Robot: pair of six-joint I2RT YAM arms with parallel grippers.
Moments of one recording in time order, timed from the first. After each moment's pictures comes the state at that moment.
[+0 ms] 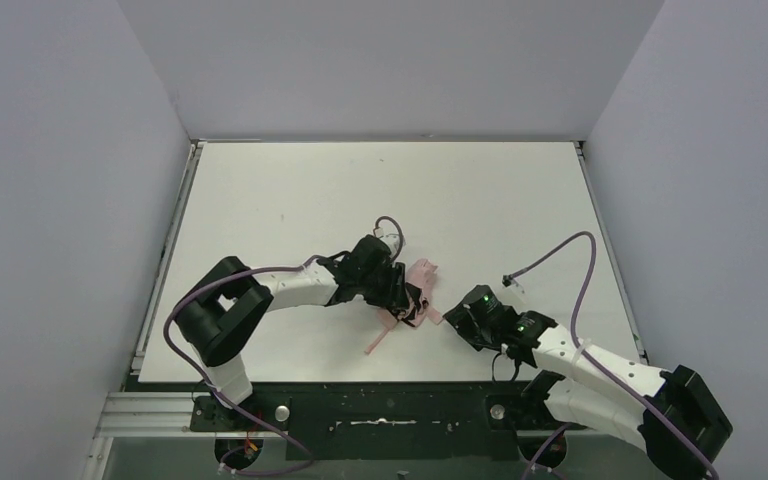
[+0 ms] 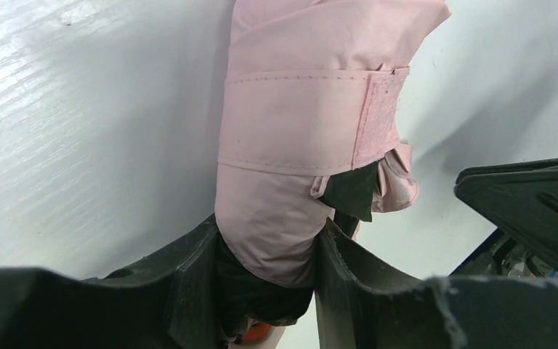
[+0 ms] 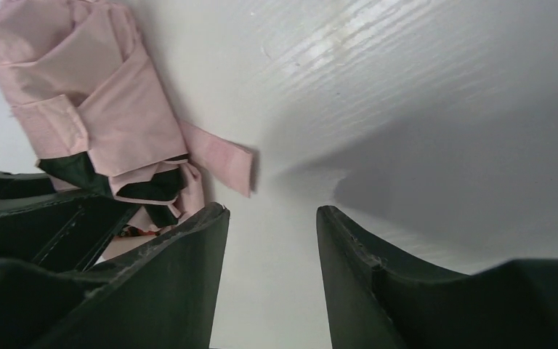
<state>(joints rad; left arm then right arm) -0.82 1.77 0.92 -0.04 0.20 -0.59 0.75 0.94 0.40 -0.42 0.26 1.39</state>
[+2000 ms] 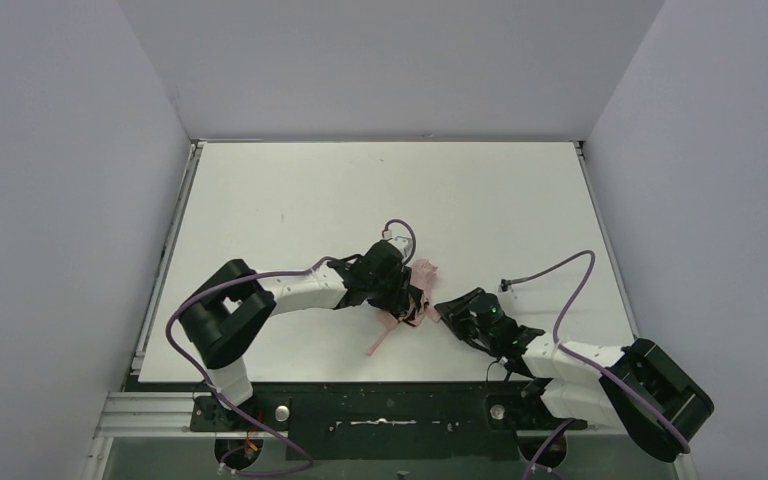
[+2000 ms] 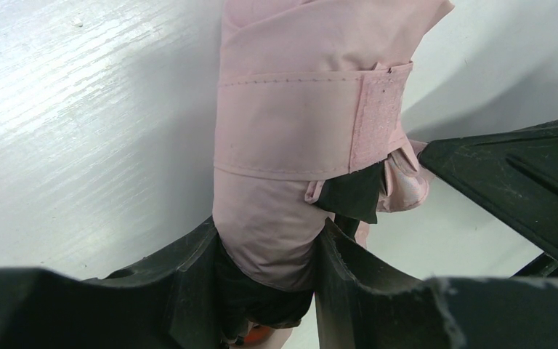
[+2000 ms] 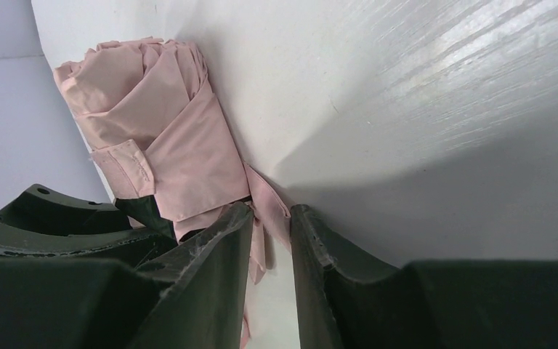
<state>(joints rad) -0.90 1.77 0.97 -0.12 0.02 -0.56 0.68 1.13 0.15 0.29 0.20 1.48</state>
